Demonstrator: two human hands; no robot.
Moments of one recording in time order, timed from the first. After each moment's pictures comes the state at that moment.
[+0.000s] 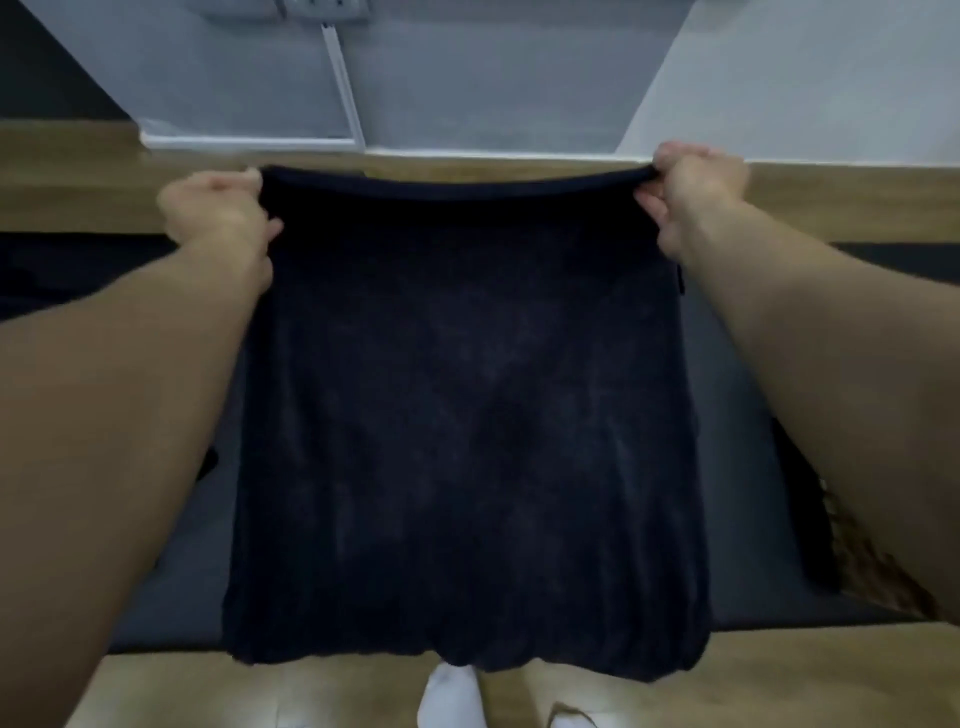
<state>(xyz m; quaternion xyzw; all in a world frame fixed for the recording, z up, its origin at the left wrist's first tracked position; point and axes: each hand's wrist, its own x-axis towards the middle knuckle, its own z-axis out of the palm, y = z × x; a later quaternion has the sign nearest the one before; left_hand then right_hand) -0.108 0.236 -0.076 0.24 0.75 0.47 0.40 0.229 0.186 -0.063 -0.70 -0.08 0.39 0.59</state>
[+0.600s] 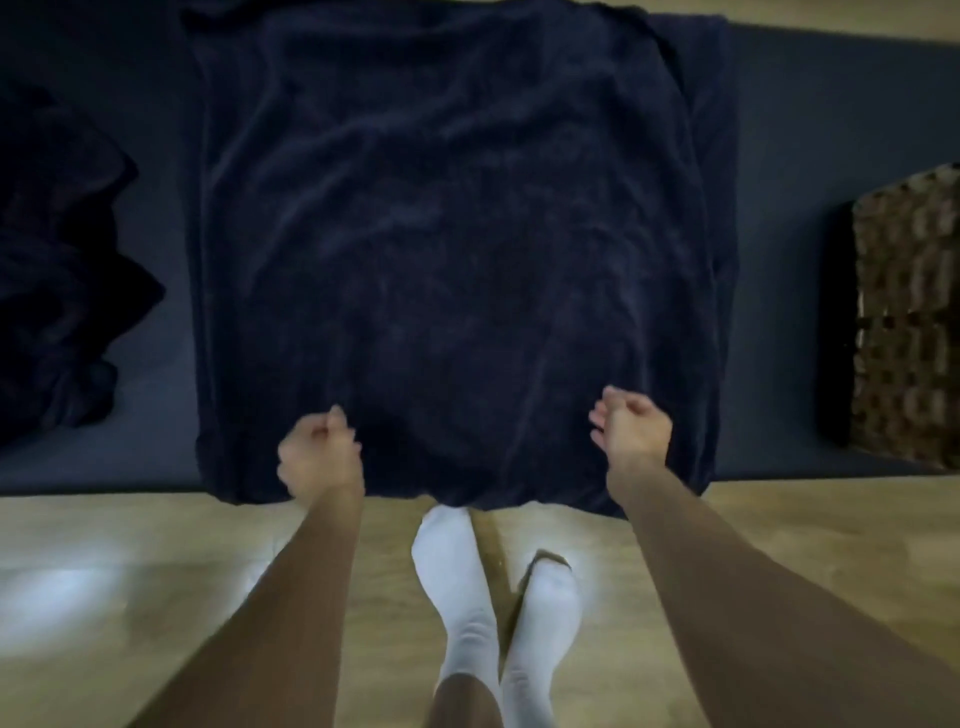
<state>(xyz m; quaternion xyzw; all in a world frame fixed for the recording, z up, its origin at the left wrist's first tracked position) -0.141 -0.113 -0.275 0.19 0.87 0.21 0.40 0.130 -0.146 -0.253 -0.85 0.08 0.42 0.31</state>
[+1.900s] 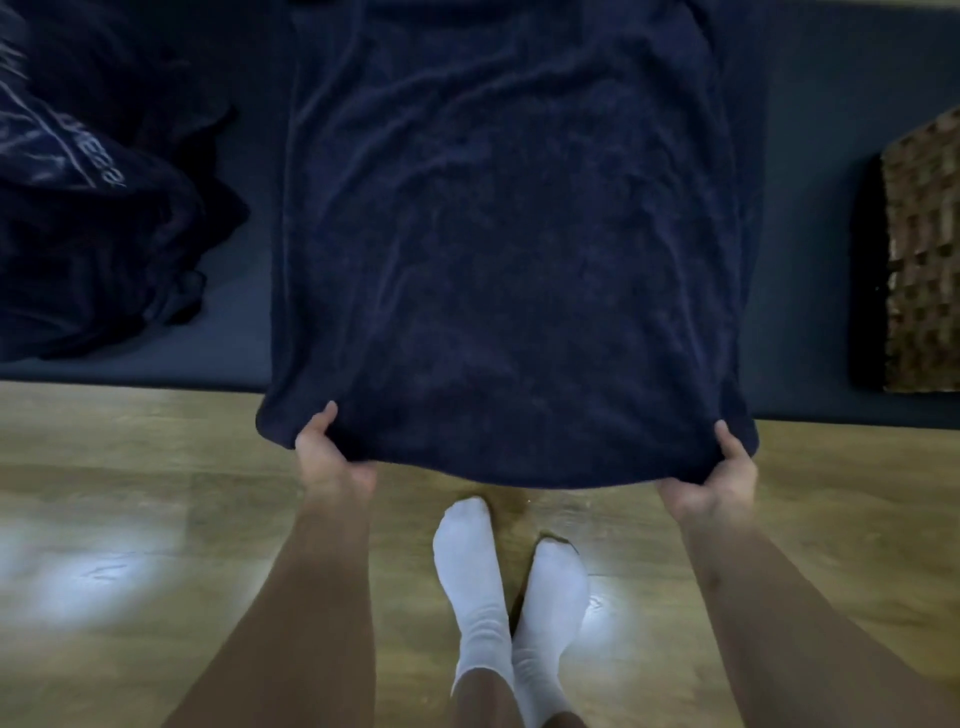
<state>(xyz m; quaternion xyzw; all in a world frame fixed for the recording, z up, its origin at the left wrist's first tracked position) -0.188 -0.206 -0.230 -0.19 0.64 0.48 0.57 0.133 -0.278 -0.212 -0.58 0.36 0.44 0.58</state>
